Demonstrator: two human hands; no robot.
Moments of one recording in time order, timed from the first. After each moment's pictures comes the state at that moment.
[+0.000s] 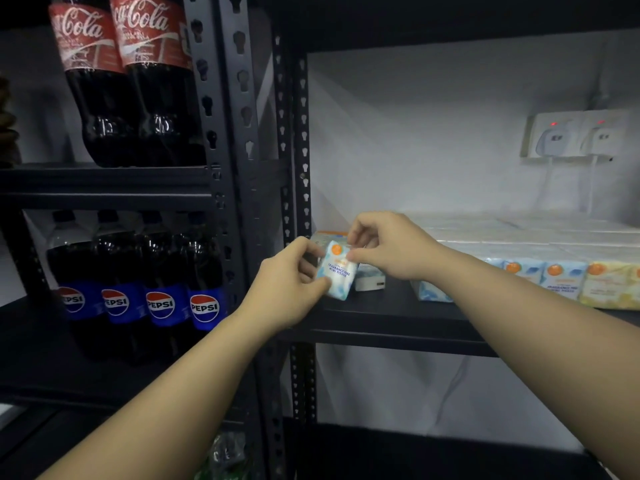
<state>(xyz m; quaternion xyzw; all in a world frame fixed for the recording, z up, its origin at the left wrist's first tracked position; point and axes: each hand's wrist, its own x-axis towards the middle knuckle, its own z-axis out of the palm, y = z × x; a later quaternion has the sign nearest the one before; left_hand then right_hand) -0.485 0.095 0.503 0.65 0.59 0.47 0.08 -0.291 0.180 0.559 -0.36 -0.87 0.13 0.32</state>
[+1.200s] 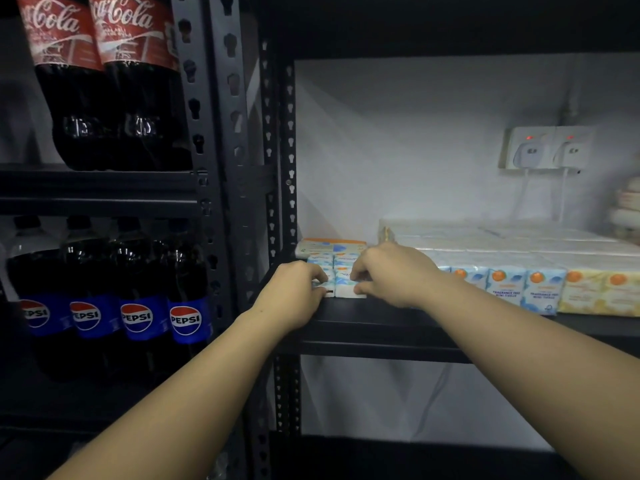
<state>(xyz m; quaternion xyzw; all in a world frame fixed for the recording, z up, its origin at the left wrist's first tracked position) -0.479 0.140 0.498 0.70 0.64 0.31 0.00 -0.286 0.179 0.543 -0.47 -0.87 -0.12 0.11</state>
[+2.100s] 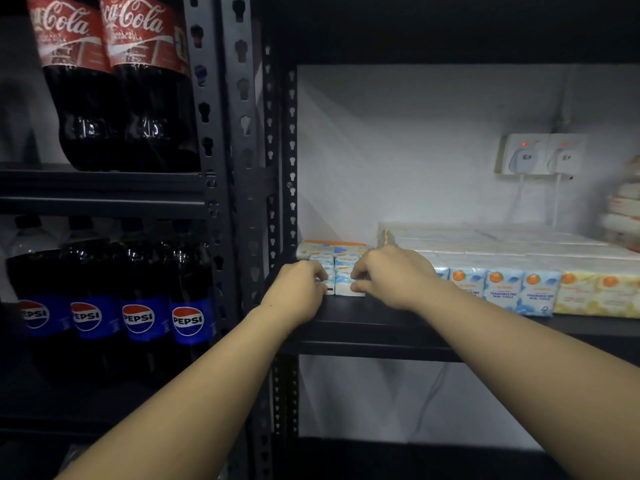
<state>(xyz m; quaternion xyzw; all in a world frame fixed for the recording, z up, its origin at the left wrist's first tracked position) -0.478 0.149 0.499 0.67 0.66 0.32 0.06 -0.294 0.175 0.538 -0.50 -0.84 -0.14 0.13</state>
